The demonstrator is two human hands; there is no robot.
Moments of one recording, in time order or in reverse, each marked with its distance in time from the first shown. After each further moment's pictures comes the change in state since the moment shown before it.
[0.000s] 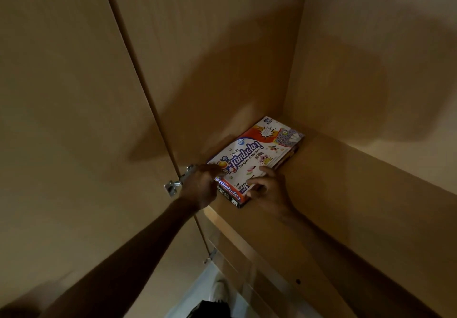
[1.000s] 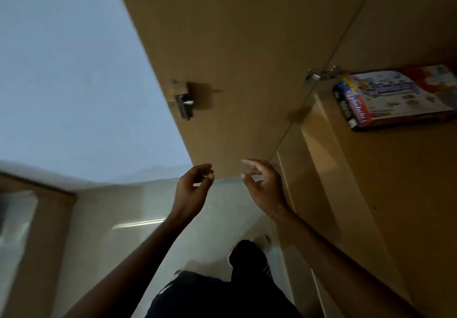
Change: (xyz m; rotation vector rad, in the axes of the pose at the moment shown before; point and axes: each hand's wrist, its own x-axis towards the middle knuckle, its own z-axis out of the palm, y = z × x) left_hand -0.423 0.078 -0.018 -0.746 0.548 -1.138; right_hand -0.266 -0.112 0.147 0.238 -0.523 -0.155
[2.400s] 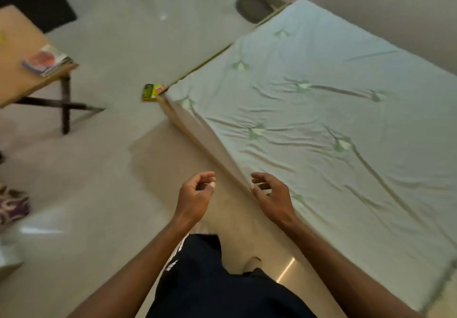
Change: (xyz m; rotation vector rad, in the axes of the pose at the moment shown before) left_hand -0.761 -0.338 -0.493 -0.697 2.299 -0.766; right_hand -0.763 -0.279 0.751 -0.408 -2.217 -1.045
